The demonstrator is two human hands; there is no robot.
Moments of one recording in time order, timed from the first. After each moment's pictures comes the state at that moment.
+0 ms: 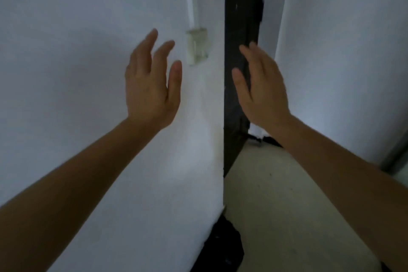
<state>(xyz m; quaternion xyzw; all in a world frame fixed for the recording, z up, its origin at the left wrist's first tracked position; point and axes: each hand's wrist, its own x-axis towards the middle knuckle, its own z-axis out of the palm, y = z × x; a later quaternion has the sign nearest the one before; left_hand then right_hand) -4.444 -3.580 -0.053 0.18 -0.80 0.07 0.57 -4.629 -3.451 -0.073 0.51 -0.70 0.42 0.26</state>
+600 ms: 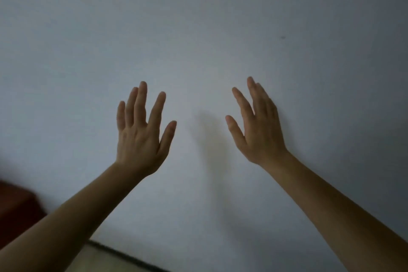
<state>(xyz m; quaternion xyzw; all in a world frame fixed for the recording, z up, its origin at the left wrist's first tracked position) -3.940 -3.265 -0.052 0.69 -0.55 0.37 0.30 -4.159 -3.428 -0.049 0.85 -0.23 0.46 0.12</state>
